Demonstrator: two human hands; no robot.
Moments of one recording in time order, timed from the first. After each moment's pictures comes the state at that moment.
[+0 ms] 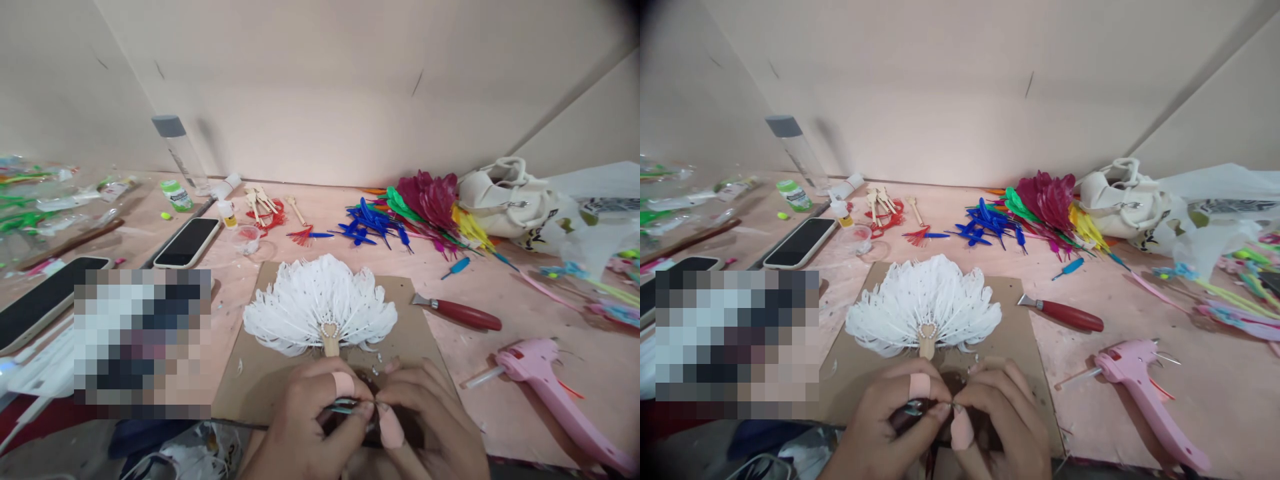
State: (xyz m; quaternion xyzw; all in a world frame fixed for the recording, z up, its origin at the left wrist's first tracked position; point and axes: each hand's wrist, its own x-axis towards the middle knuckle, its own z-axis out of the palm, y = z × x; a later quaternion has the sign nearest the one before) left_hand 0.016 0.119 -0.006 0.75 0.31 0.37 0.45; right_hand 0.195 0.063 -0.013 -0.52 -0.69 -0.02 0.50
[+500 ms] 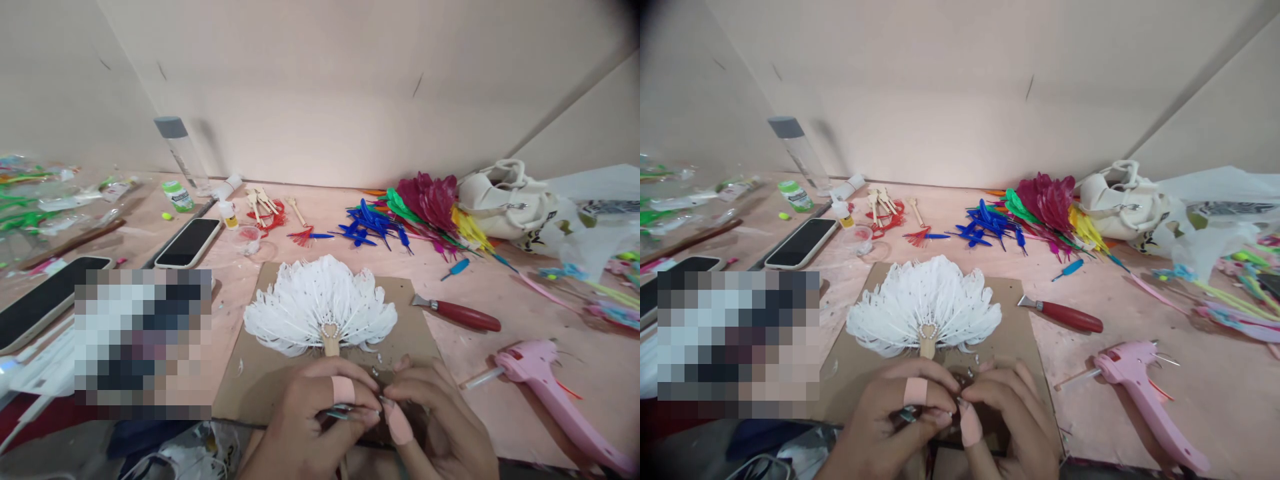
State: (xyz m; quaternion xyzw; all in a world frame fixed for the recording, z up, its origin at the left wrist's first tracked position) left_hand 0.013 0.124 -0.005 0.71 0.28 0.39 0.52; right_hand 0.193 0.058 -0.017 -0.54 -0.65 -0.01 0.53
